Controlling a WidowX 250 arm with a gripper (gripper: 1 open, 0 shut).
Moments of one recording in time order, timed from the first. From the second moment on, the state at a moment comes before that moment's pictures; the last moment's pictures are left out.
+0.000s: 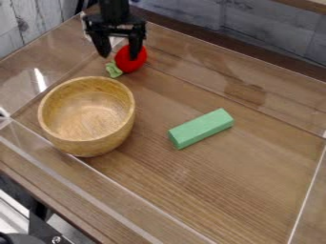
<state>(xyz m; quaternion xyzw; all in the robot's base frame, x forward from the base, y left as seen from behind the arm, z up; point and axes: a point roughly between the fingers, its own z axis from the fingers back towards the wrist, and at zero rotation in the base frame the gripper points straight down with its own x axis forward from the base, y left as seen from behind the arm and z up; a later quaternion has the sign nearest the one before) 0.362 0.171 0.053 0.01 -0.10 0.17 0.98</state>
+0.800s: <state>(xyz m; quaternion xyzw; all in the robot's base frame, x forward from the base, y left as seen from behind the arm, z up) 0.369 0.120 0.048 0.01 -0.11 0.16 0.98</state>
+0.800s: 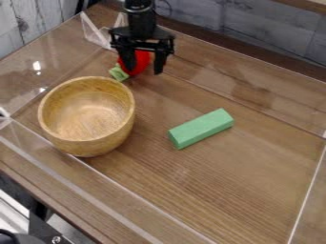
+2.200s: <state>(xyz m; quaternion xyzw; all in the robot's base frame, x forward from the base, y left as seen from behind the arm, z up) 0.362 0.111 0.043 0.04 -0.09 0.31 0.94</state>
